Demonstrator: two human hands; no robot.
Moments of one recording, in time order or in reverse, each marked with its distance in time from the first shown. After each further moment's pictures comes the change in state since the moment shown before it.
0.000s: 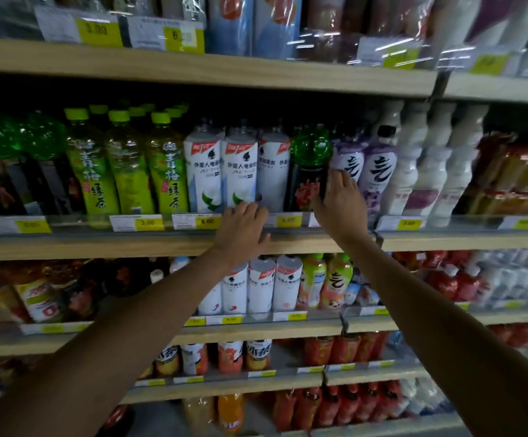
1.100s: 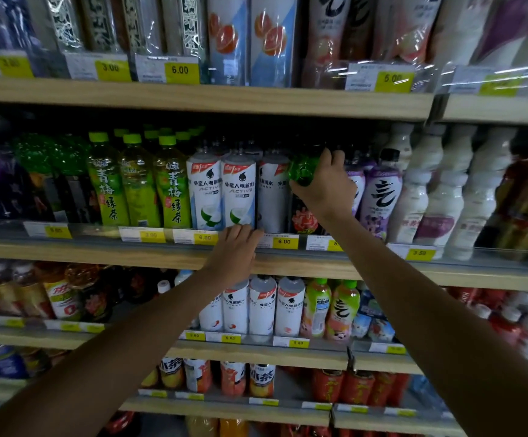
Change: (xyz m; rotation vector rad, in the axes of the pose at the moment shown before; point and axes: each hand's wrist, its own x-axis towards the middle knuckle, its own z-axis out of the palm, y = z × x) left_hand -0.005 0.013 0.006 0.049 -0.020 -0.094; right_hand 0.071 -0.012 -0.006 0.058 -0.002 0.014
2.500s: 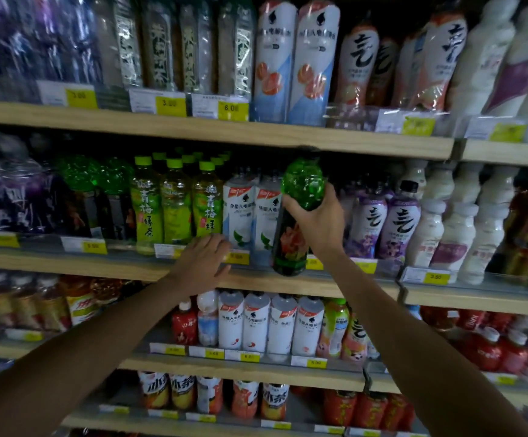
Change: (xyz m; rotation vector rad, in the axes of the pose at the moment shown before) left_hand -0.052 -0.111 -0.032 0.053 0.057 0.047; right_hand -0.041 -0.077 -0.006 0.640 0.074 0.160
